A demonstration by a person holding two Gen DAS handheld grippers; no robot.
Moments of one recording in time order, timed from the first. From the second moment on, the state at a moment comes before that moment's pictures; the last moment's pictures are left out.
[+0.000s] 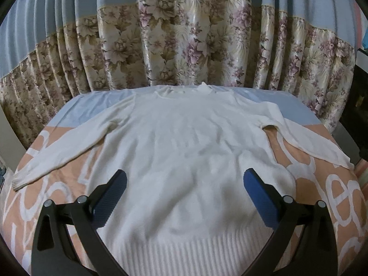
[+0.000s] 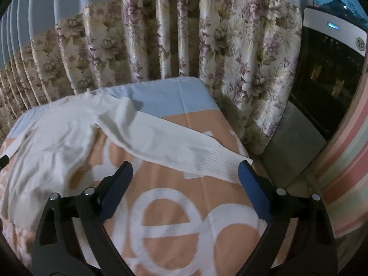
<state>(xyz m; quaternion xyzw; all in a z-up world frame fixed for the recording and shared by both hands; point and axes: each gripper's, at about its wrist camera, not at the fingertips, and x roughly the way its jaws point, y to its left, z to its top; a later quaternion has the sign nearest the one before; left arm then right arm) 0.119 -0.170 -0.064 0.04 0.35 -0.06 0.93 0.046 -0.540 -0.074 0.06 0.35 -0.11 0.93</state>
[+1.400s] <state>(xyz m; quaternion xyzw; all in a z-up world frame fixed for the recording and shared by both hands) 0.147 -0.195 -0.080 0.06 0.35 -0.05 0.93 0.101 -0.583 -0.095 0.12 0.38 -0.14 0.91</state>
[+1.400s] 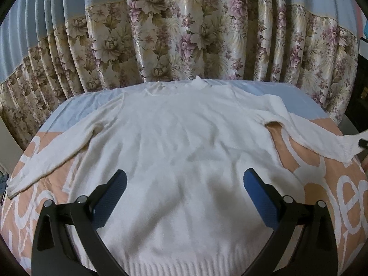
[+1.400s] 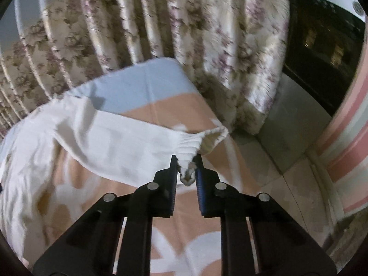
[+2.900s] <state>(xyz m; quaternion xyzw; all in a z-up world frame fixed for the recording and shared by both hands) 0.277 0.040 -0.067 0.02 0.34 0.07 0.94 0.375 -0.151 -0.090 0.03 0.41 0.17 0.89</state>
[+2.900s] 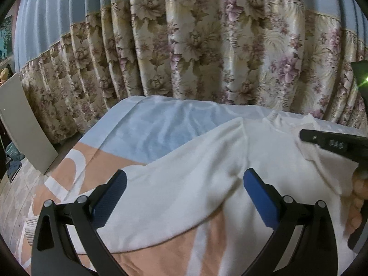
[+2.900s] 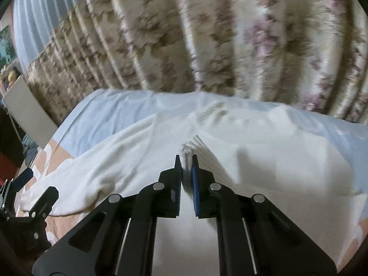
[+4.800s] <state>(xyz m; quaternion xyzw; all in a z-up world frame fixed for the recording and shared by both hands) 0.387 -0.049 -0.125 0.07 0.42 0.04 0.90 0.345 -0.380 -0.131 0.02 0.45 -0.06 0.89</state>
